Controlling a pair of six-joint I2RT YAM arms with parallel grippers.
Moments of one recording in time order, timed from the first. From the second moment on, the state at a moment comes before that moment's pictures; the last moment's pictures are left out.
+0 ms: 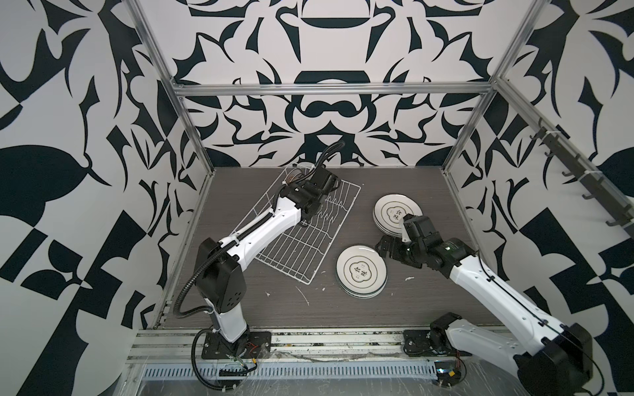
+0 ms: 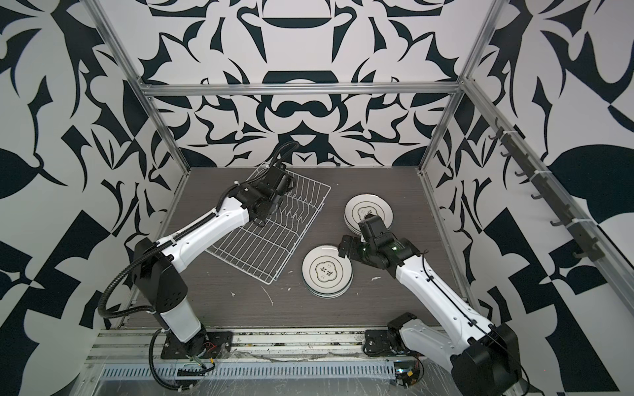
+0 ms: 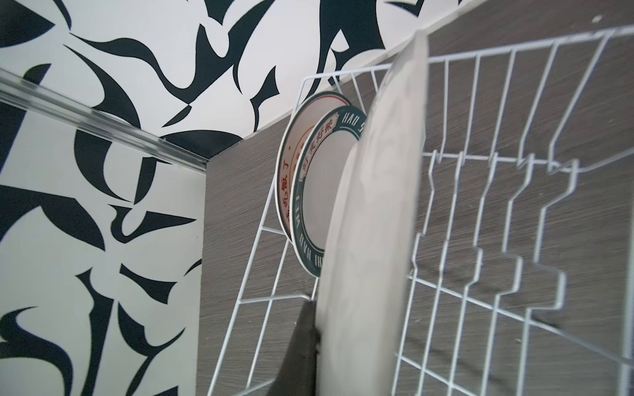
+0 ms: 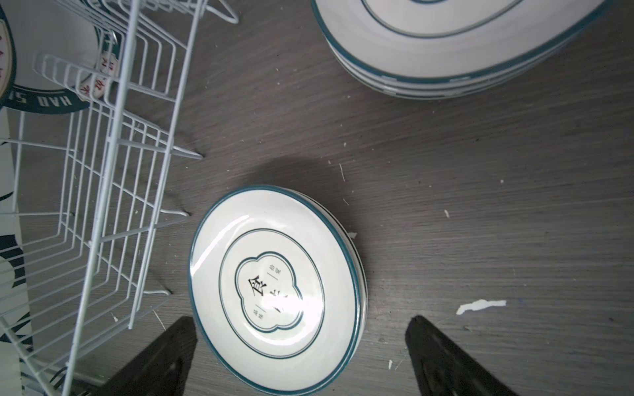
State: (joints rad) left arm -0.72 1.73 1.66 -0.83 -0.70 -0.10; right arm 0.44 1.04 0.82 -0.74 -0.10 0.68
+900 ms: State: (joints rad) left arm -0.67 1.41 1.21 -0.45 0.06 -0.80; right arm 0.44 0.95 0.65 -0.11 -0.32 0.81
